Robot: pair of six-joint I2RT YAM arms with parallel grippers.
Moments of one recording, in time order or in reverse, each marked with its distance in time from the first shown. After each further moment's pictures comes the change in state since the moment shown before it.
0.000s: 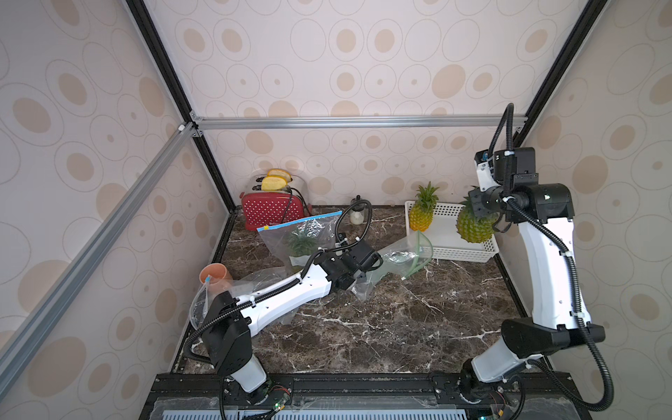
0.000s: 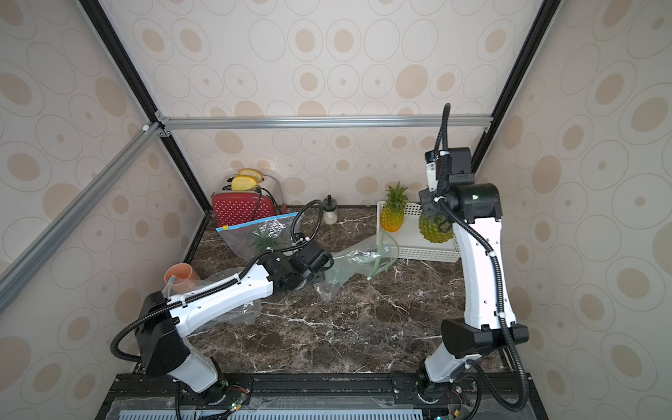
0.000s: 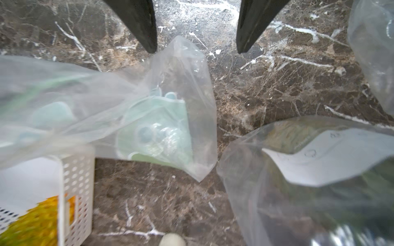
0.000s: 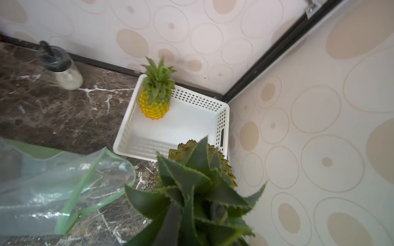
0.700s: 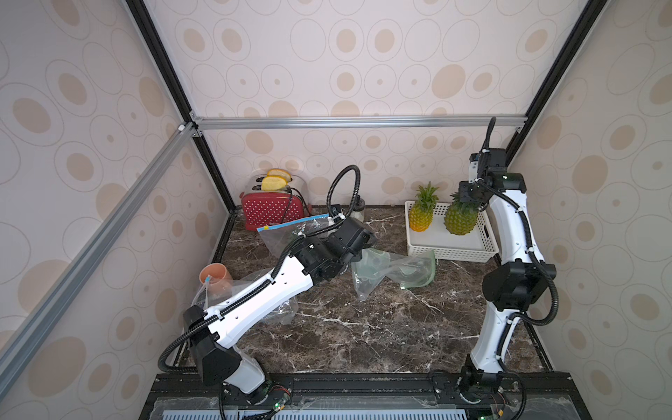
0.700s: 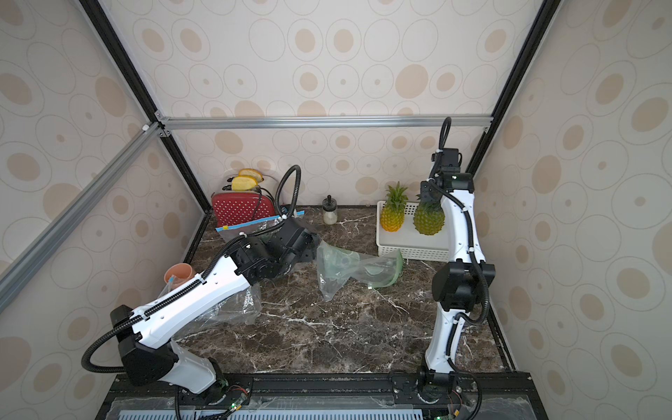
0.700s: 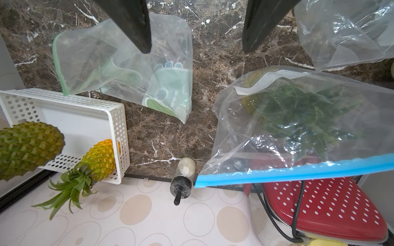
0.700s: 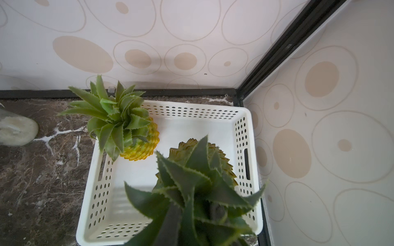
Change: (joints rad) left arm 0.027 -0.080 0.186 -0.071 -0.143 0.206; right arm -0.098 0.412 0.108 0.225 -0.119 0.123
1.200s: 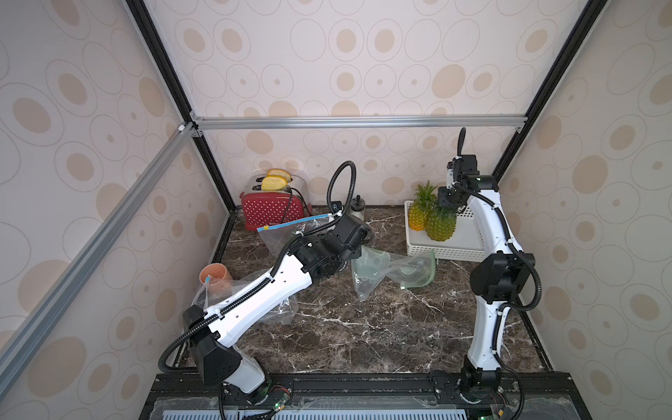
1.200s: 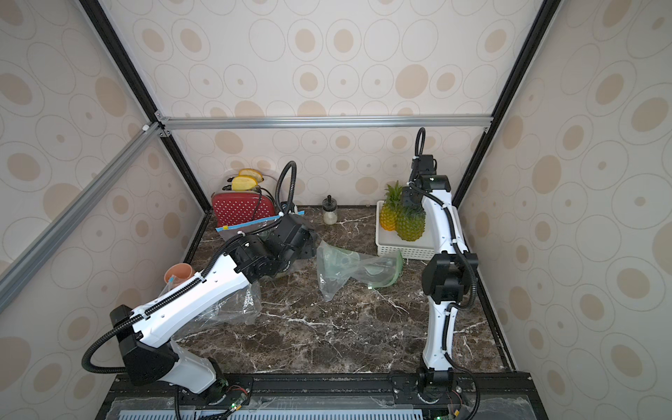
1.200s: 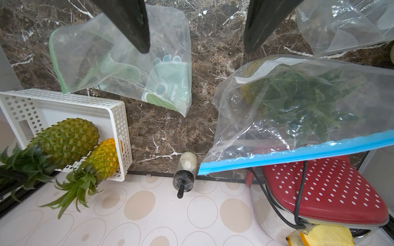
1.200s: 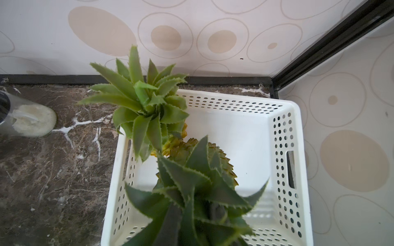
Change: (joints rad) left arm 0.023 0.000 -0.012 0.046 0.016 0.060; right arm 0.088 0.115 0.047 -0.015 -0.017 0.091
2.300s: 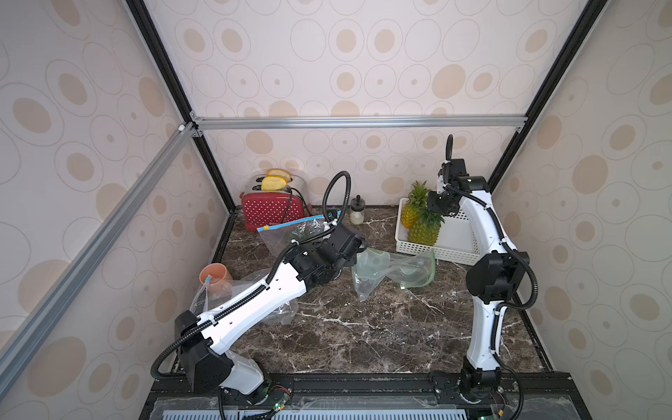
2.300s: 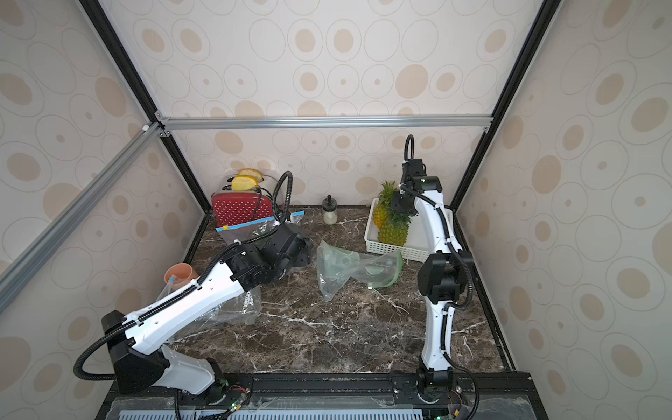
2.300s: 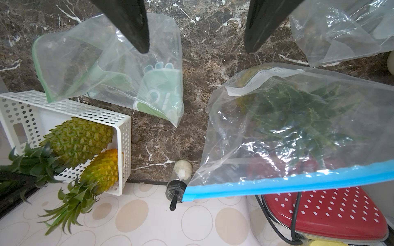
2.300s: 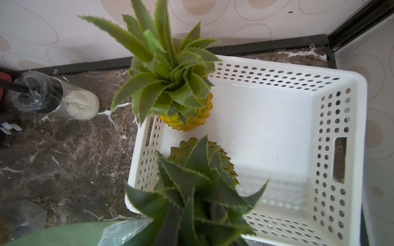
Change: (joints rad) left arm 0.000 -0.071 -0.131 0.043 0.002 -0.006; right arm 0.042 0.008 -0.016 -0.080 -0.117 0.158
